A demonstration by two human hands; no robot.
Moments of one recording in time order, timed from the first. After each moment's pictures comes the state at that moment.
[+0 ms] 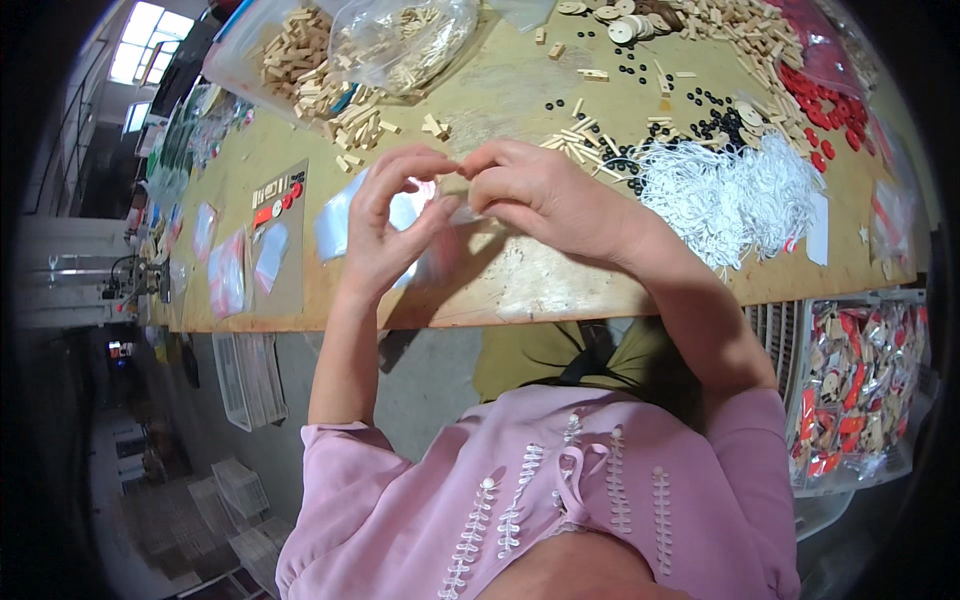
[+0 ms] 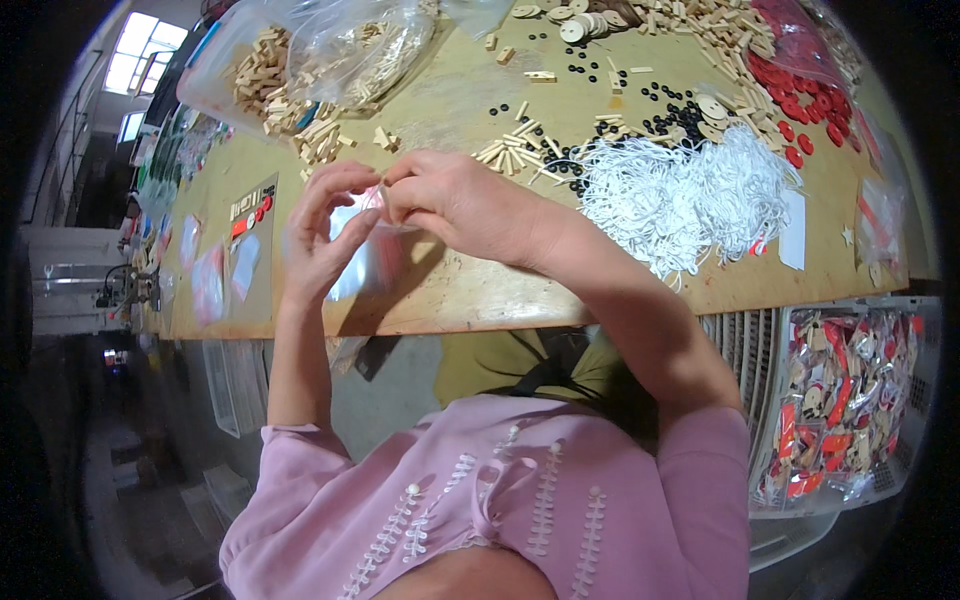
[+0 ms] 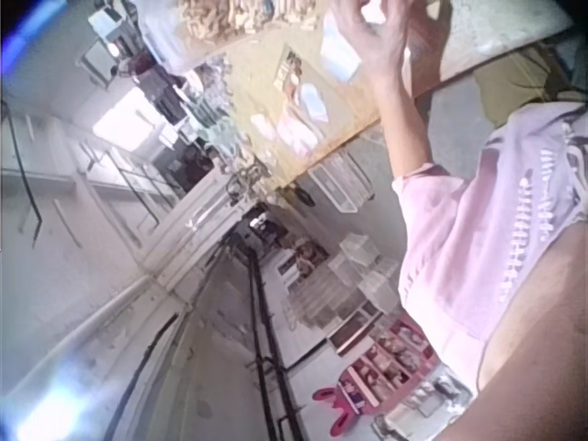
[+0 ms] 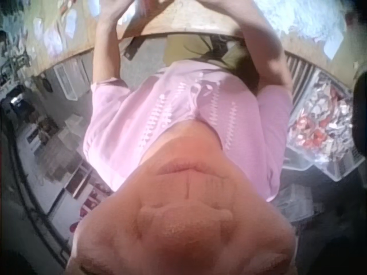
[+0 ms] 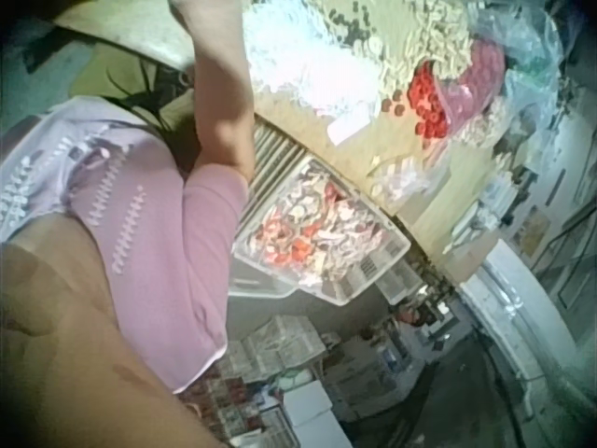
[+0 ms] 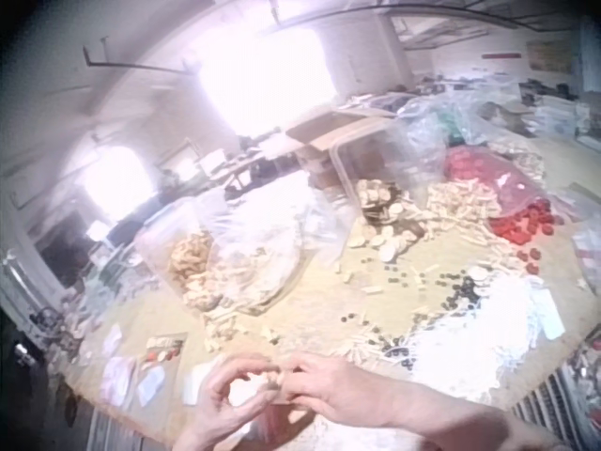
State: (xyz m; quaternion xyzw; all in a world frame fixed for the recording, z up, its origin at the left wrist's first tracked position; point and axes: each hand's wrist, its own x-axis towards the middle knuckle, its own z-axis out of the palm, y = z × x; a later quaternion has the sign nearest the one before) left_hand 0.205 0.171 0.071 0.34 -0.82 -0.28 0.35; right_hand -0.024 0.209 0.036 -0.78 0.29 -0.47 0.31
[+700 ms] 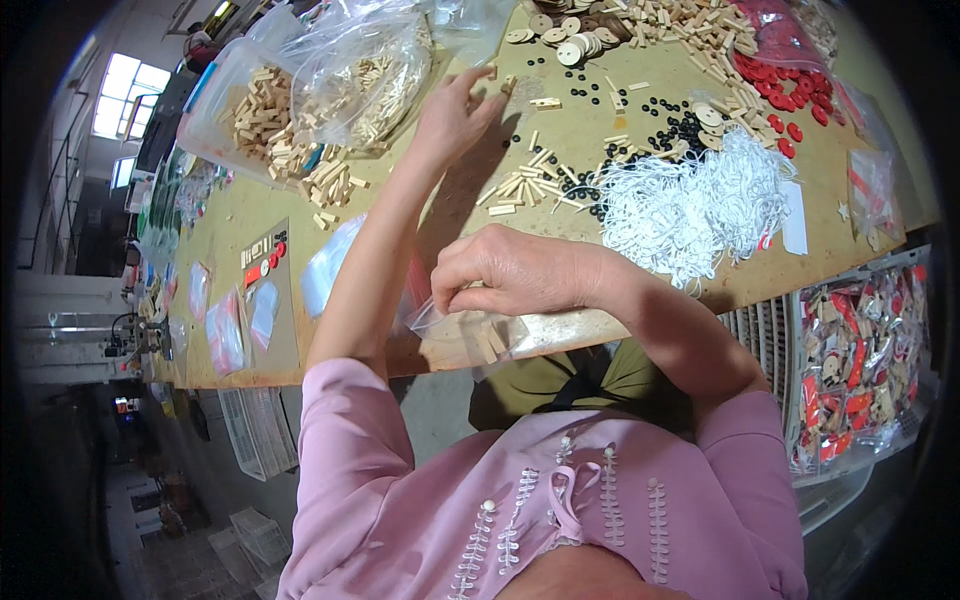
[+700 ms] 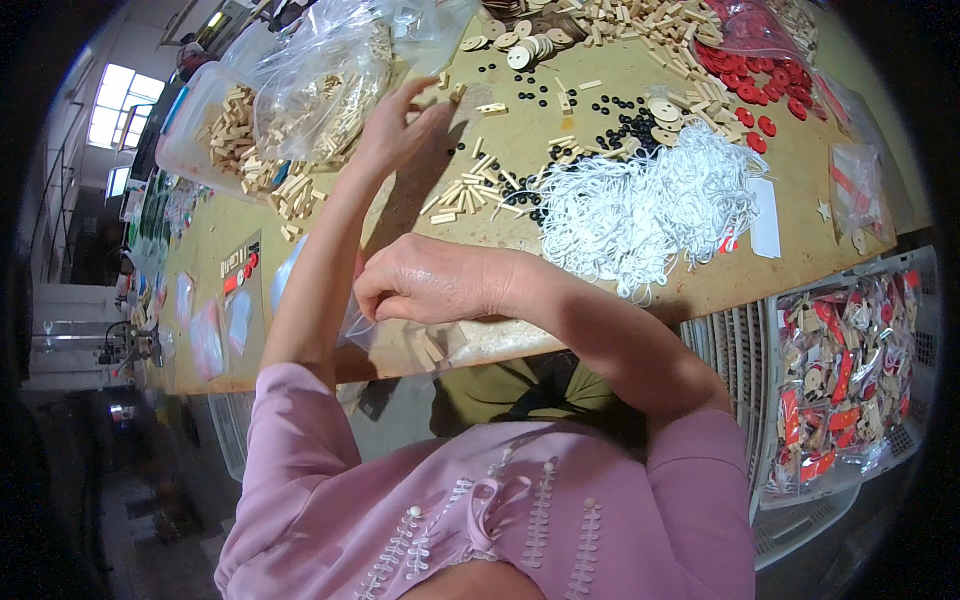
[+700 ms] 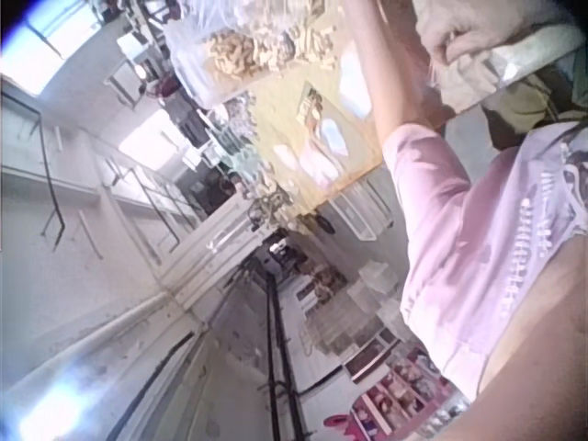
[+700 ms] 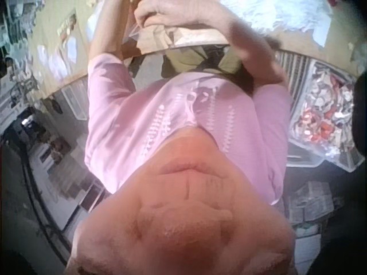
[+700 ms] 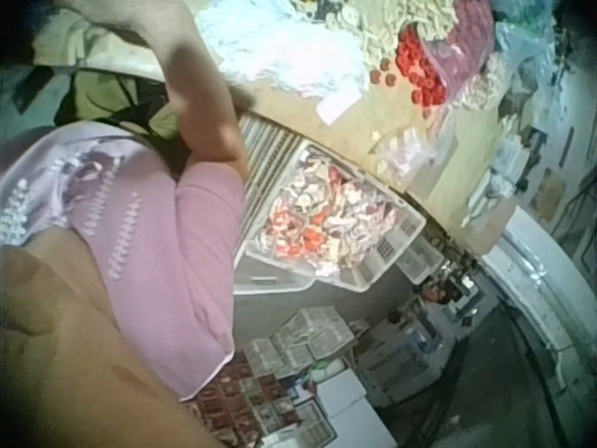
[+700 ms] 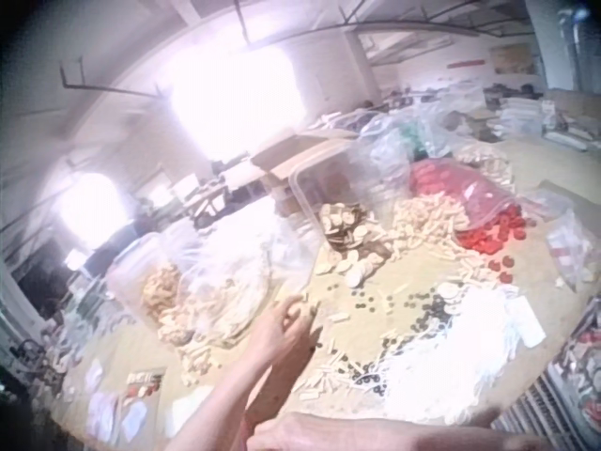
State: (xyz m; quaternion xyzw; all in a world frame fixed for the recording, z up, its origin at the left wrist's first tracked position) left_hand 0.058 0.016 0.014 0.36 -0.88 -0.17 0.25; right_hand -0.024 0.217 0.045 -0.79 0.24 -0.36 0.43
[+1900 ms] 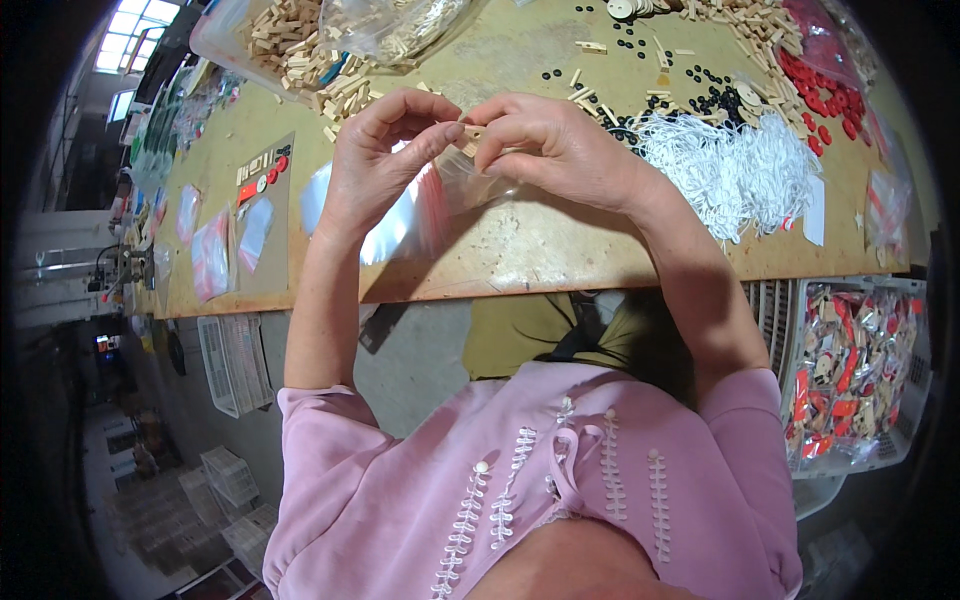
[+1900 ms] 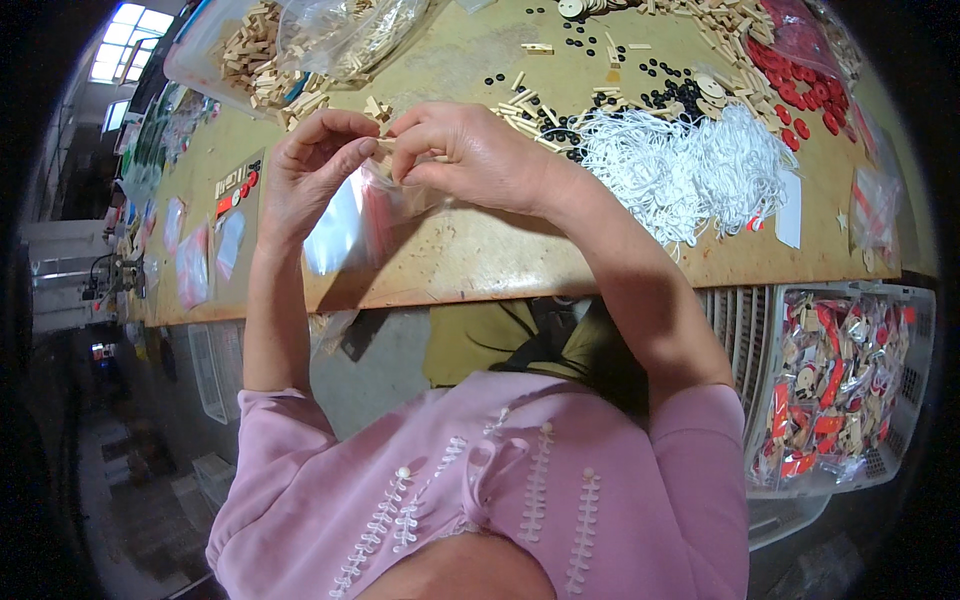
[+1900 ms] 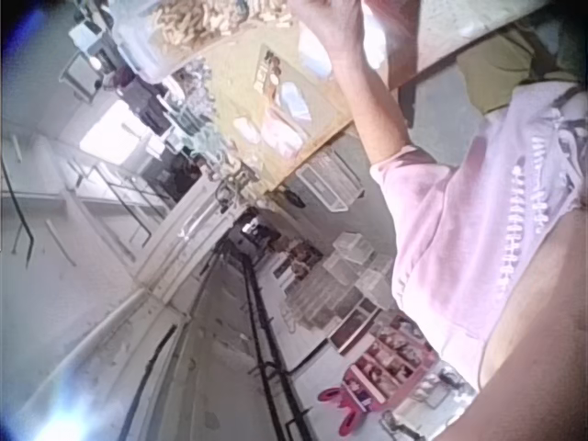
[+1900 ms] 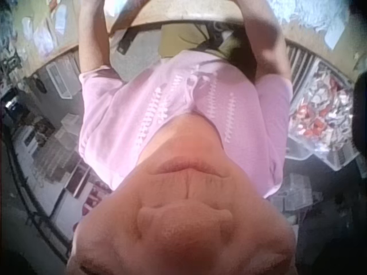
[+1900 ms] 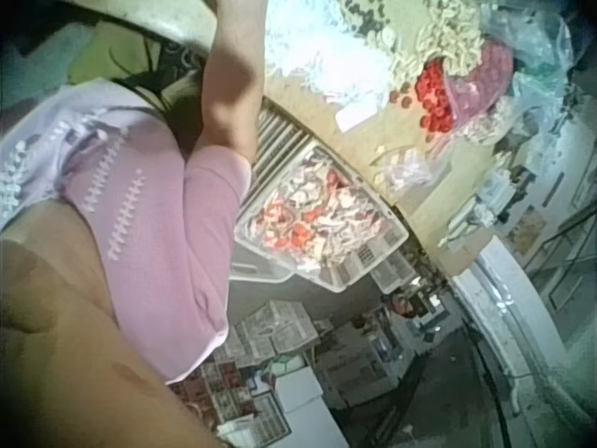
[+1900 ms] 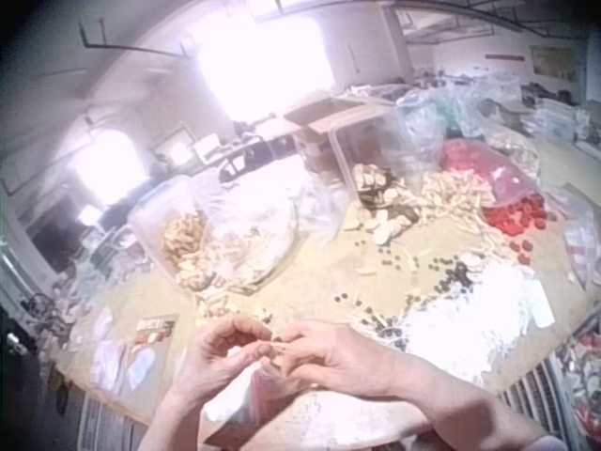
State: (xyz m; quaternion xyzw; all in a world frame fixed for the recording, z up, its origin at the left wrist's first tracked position) left_hand 0.196 0.149 0.080 0.30 -0.78 -0.45 0.32; right_hand -0.032 0.203 0.038 -0.76 0.32 -0.47 0.33
